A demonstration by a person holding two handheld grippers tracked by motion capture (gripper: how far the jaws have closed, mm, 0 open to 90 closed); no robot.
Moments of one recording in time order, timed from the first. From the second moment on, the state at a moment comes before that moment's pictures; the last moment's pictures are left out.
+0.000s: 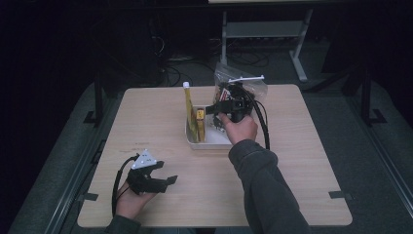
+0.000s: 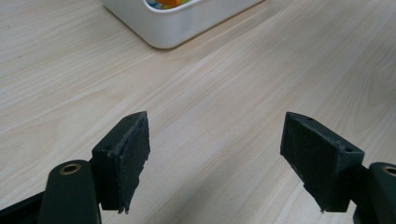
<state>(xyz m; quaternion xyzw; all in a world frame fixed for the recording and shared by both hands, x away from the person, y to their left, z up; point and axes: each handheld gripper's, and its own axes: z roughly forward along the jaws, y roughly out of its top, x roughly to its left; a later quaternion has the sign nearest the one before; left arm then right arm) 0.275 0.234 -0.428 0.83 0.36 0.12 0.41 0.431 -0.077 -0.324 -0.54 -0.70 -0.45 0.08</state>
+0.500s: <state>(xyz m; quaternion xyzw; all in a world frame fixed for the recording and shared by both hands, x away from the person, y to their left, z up) 0.275 0.235 -0.429 0.83 0.36 0.12 0.41 0.415 -0.100 -0.326 -0.52 -0.71 -0.47 0.10</state>
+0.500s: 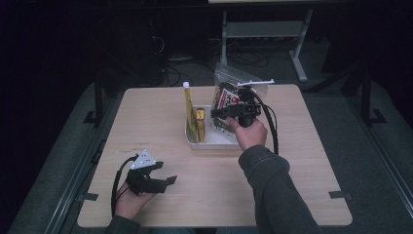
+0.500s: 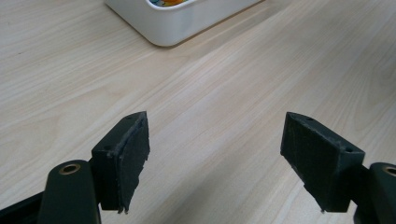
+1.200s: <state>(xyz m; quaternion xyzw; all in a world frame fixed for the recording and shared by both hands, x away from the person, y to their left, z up) 0.275 0.235 -0.431 0.83 0.36 0.11 0.41 0.385 -0.149 -0.343 -0.51 -0.69 -0.50 0.12</state>
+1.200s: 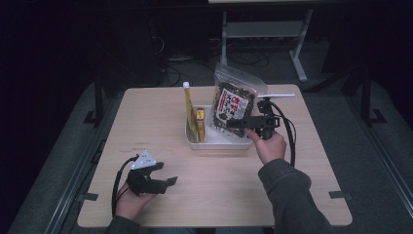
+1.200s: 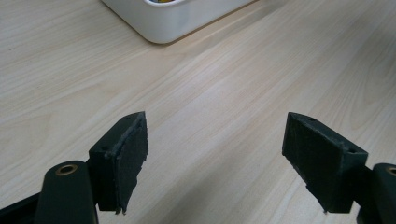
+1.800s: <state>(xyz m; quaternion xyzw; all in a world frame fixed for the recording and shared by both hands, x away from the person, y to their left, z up) 0.271 0.235 -0.431 0.83 0.35 0.11 0.42 0.353 -0.186 -0.372 -0.52 -0.69 -0.49 0.13</state>
